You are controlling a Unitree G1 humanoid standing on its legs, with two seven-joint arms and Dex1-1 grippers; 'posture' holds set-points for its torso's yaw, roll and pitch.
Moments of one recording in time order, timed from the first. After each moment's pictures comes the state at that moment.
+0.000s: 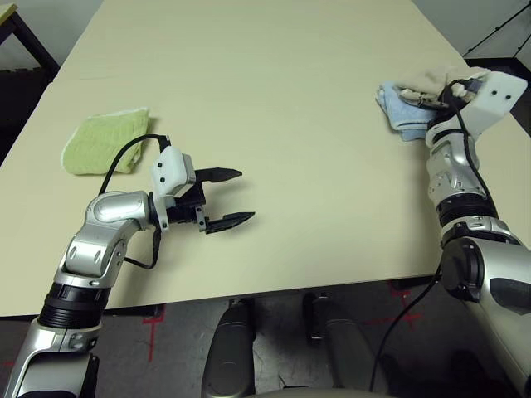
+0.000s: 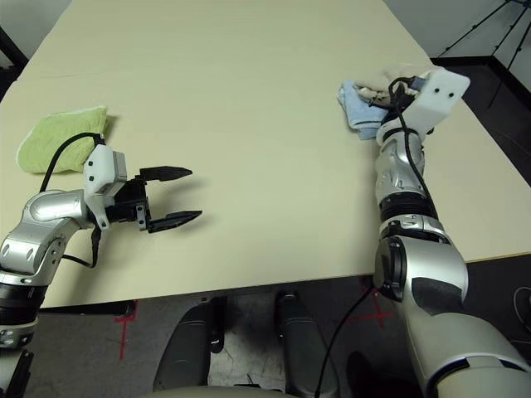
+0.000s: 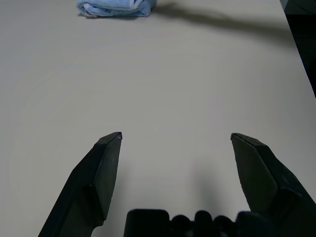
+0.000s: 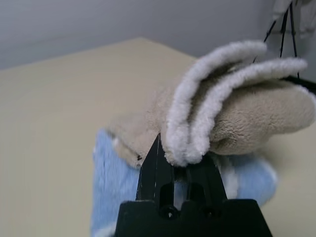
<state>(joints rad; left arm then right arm) -0.34 0.71 0.00 -0.11 -0.39 0.21 -1.11 -0.95 -0.32 -0.36 1.09 0.22 -0.30 0.00</state>
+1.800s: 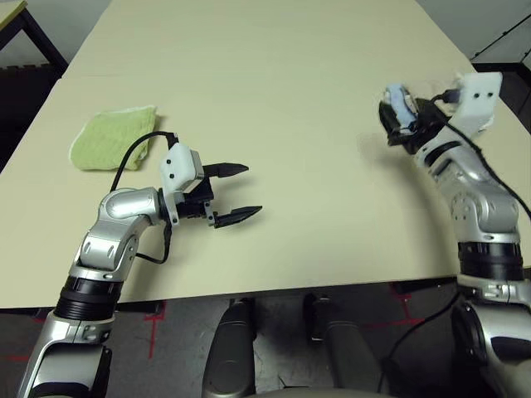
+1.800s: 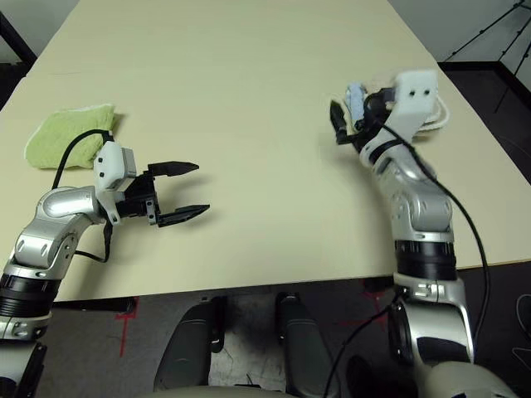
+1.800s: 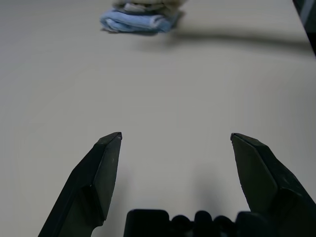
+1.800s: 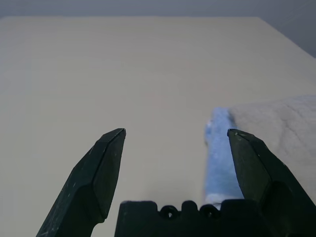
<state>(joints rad) -0.41 0.62 -0.02 -0.06 -0.37 0.18 -1.05 -0.65 -0.42 -0.21 0.28 0.27 0.32 0.26</state>
